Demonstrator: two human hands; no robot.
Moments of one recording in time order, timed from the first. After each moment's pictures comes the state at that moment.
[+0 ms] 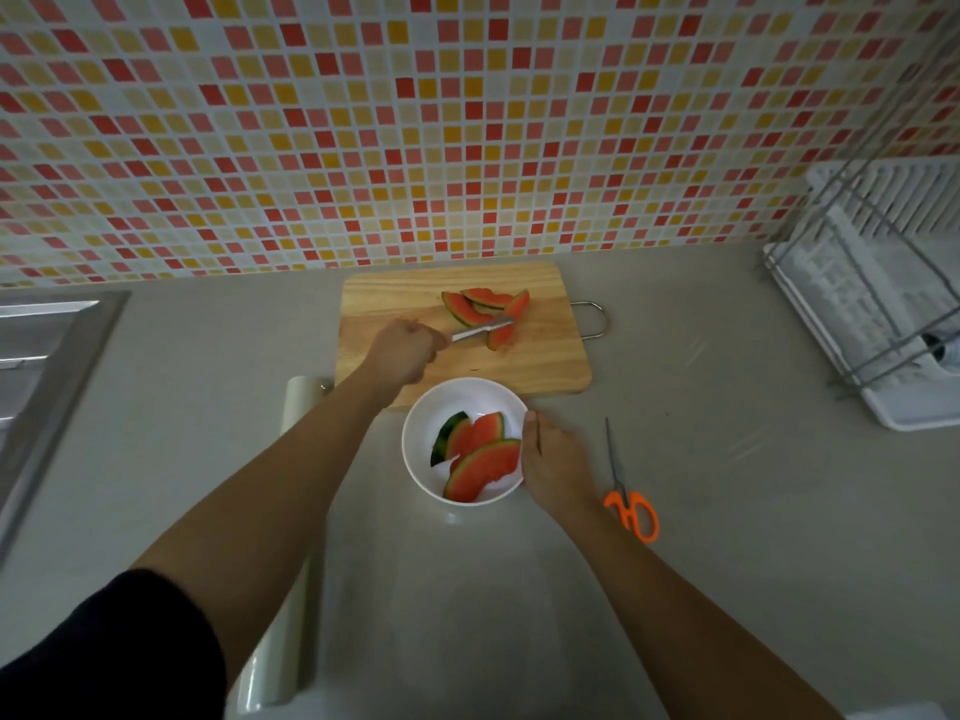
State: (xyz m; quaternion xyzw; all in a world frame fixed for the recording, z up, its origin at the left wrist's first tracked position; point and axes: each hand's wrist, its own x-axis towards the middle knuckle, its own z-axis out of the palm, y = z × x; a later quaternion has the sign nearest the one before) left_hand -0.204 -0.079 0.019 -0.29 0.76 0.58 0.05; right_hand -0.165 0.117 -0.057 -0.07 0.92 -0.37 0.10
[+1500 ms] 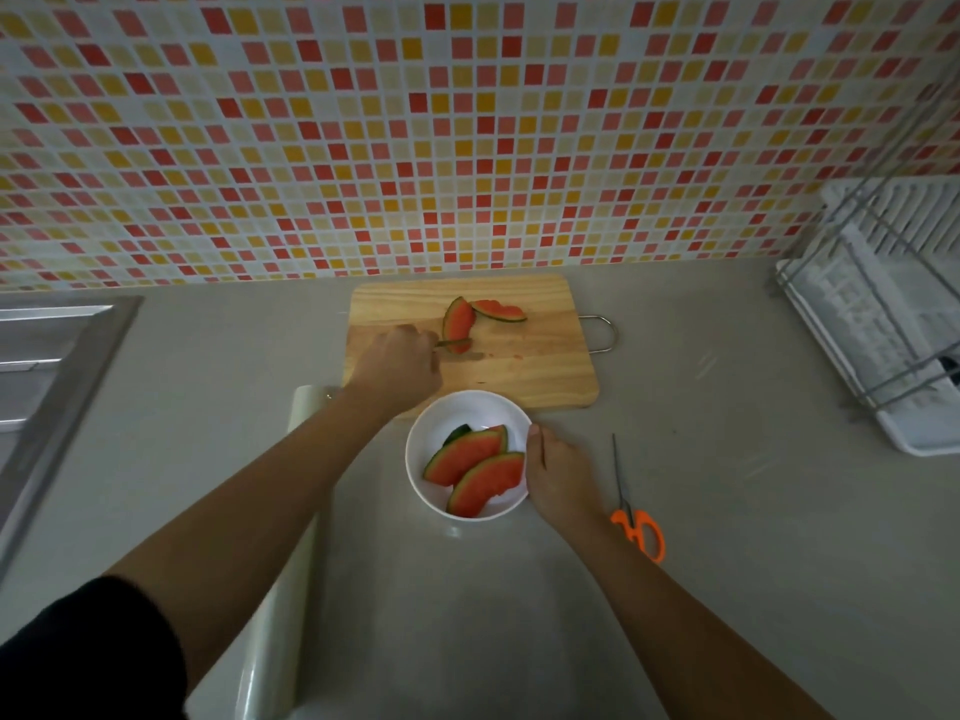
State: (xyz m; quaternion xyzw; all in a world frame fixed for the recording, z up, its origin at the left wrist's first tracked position) left_hand -0.204 -0.095 0.008 -0.04 1.00 0.06 -0.01; right_hand -0.170 0.119 -0.055 -0.08 0.91 -0.38 0.11
